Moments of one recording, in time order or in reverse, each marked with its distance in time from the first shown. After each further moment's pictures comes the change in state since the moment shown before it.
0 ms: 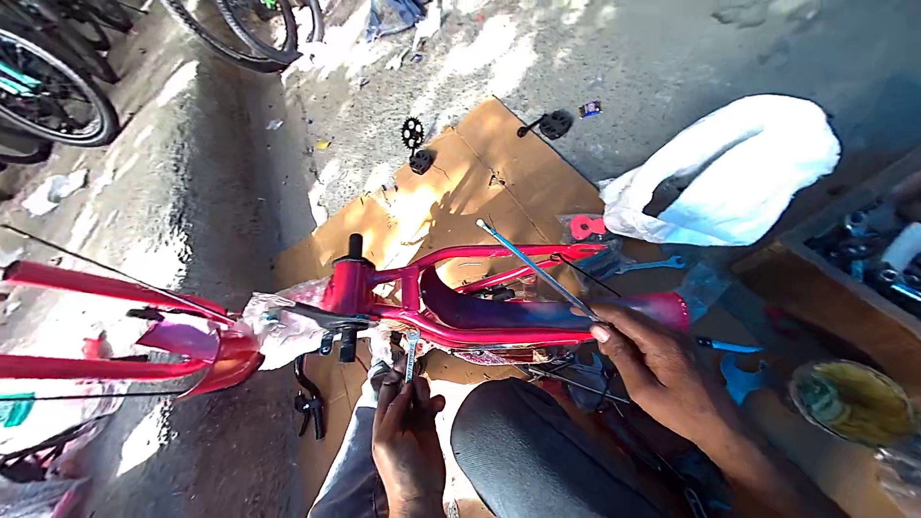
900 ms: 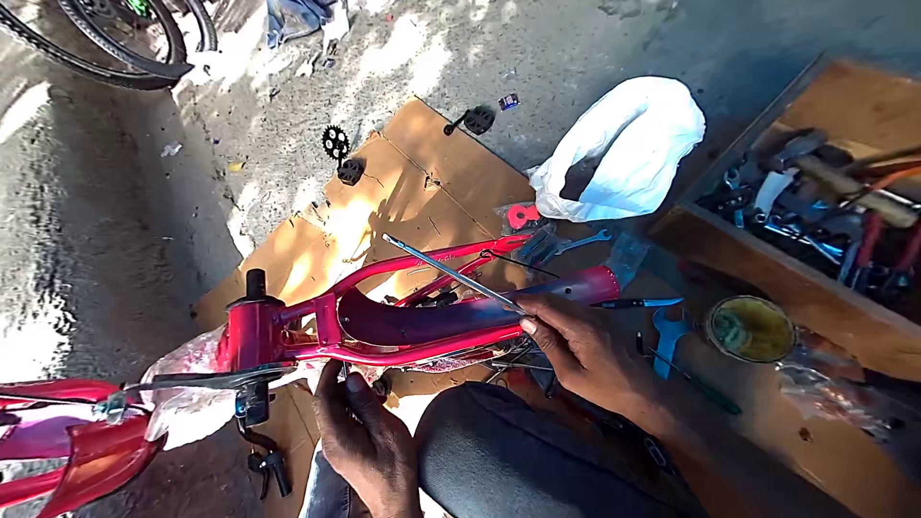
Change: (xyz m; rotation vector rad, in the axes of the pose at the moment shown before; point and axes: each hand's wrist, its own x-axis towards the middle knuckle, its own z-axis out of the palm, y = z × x) left_hand 0.011 -0.001 0.045 0.891 -0.084 0.848; right_hand -0.001 -0.008 0.002 -0.018 0.048 -0.052
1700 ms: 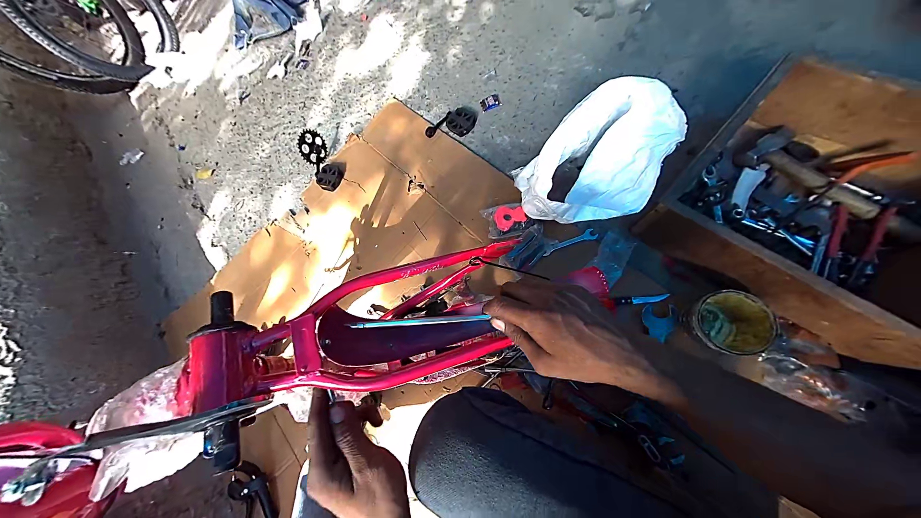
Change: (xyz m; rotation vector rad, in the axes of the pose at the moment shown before) left_hand -0.008 -0.027 0.005 -0.337 -0.022 -0.053; right_hand 0.041 0.013 -0.005 -0.328 -0.281 -0.205
